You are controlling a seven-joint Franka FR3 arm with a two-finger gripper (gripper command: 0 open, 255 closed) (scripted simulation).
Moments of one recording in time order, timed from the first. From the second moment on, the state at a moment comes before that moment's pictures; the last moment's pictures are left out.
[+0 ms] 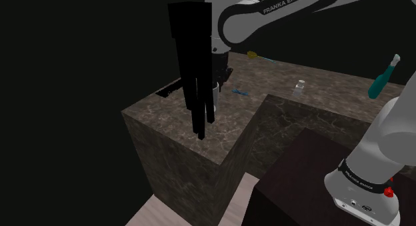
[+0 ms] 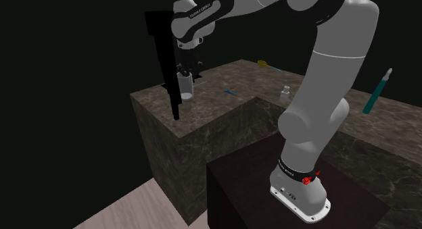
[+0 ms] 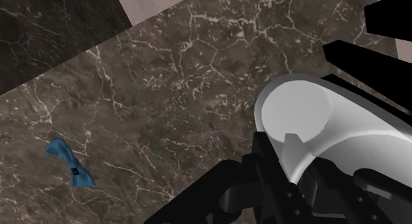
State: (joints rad) arm 0.05 0.02 0.31 -1.99 -0.08 2.03 0.63
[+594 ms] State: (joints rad) arm 0.05 0.00 0.31 -1.89 -0.07 1.91 0.61
